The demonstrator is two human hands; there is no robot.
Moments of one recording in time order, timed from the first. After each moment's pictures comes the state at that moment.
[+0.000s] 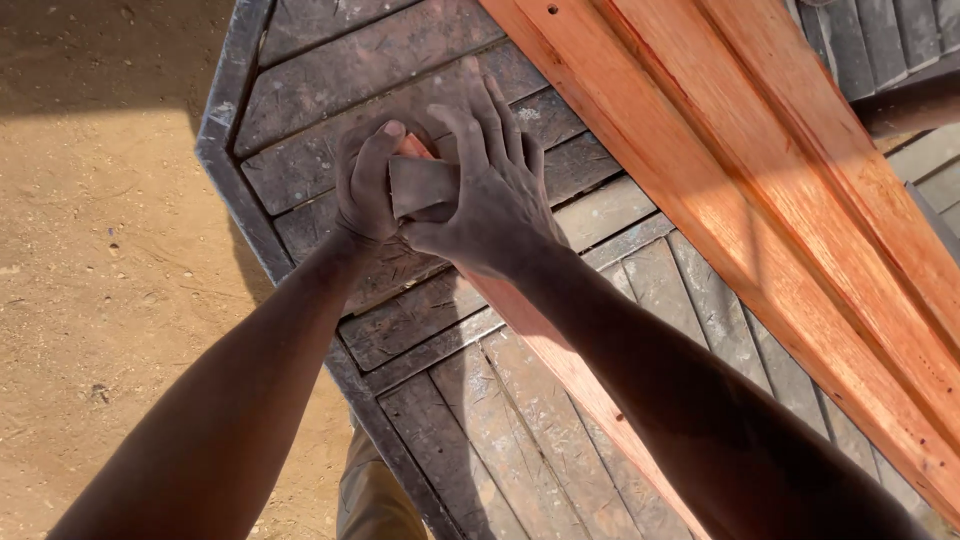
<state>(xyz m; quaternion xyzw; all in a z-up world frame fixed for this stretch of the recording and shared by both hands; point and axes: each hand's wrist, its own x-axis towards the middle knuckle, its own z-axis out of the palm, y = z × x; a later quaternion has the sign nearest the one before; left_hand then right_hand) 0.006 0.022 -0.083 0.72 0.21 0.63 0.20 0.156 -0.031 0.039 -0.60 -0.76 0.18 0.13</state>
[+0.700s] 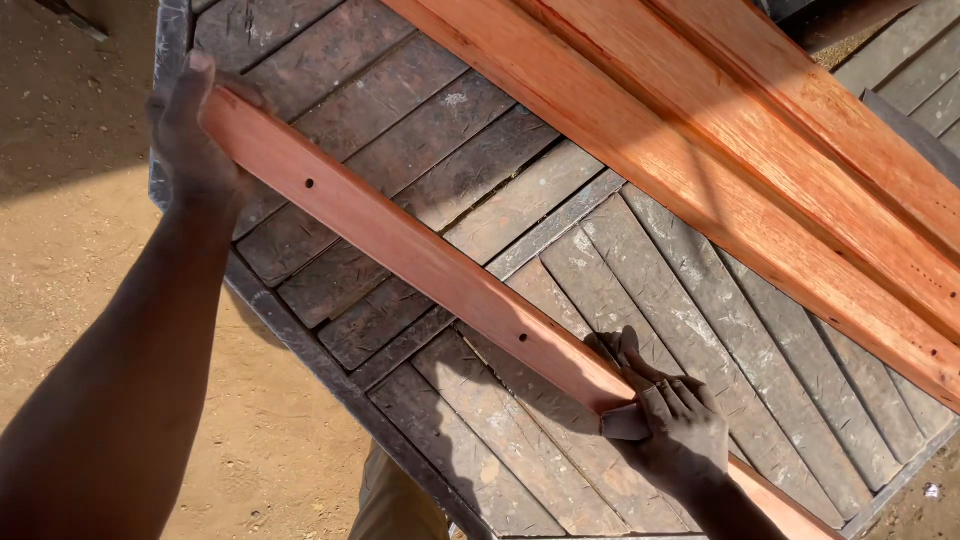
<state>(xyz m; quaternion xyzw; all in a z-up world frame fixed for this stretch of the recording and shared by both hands) -0.052 0.070 -0.049 0.25 0.55 0.60 0.52 0.333 -0.351 0.035 -0.66 -0.74 -0.01 0.06</state>
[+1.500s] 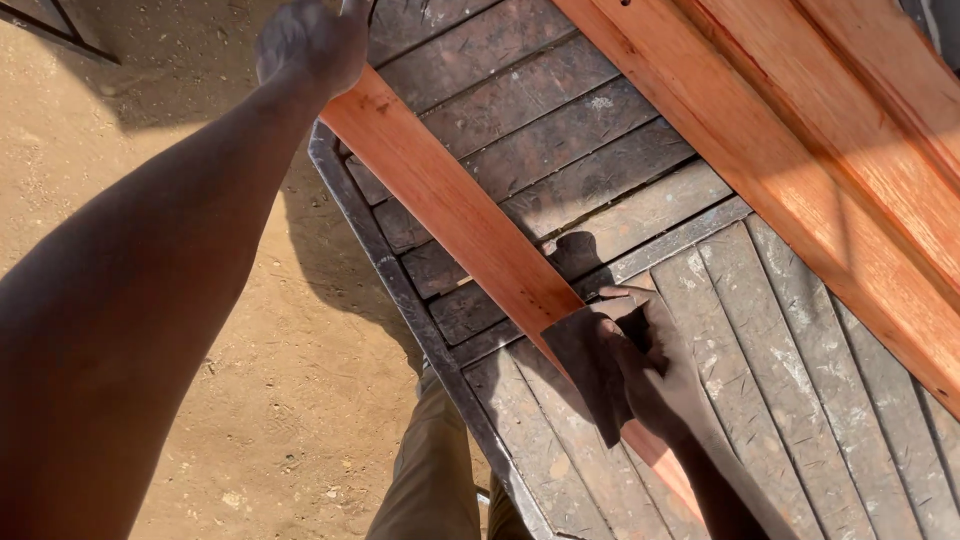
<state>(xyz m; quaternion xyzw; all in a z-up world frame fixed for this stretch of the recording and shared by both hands) -0.115 0.141 -0.011 0.61 0.75 0.08 0.23 0.187 -0.205 0.072 -0.74 -0.35 0.50 0.29</state>
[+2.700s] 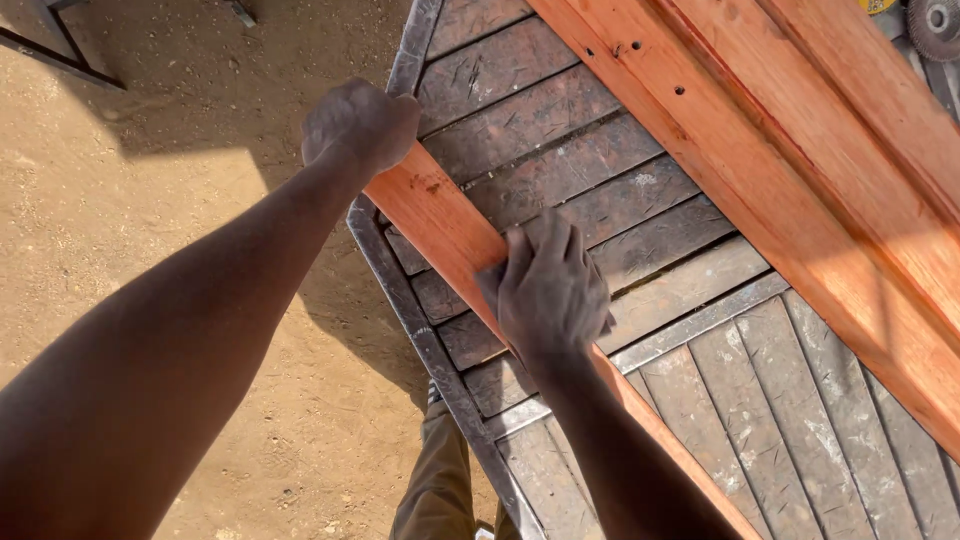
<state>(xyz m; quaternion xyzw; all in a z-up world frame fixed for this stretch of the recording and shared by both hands) -0.117 0.144 -0.003 0.54 0.76 -0.02 0.36 0.046 -0.037 0.023 -0.82 -0.55 0.16 0.10</state>
